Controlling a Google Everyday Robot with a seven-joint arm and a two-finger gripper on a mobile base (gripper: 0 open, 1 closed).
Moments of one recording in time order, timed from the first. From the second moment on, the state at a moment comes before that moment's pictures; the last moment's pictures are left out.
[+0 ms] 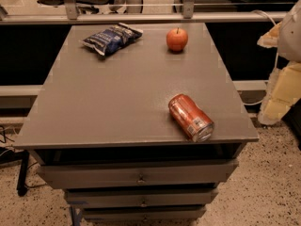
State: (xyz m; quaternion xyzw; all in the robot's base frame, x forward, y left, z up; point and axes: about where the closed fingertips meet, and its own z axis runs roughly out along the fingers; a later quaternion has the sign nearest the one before) arm 0.438 -0.216 0.977 -0.60 0.78 -0.04 0.16
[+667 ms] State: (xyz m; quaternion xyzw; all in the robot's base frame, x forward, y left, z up) arm 0.457 -0.188 0.964 -0.61 0.77 -0.01 0.18
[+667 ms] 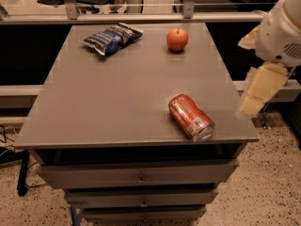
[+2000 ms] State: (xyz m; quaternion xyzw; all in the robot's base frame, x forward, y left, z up) arm 0.501 -0.102 0.892 -0.44 0.88 0.02 0.18
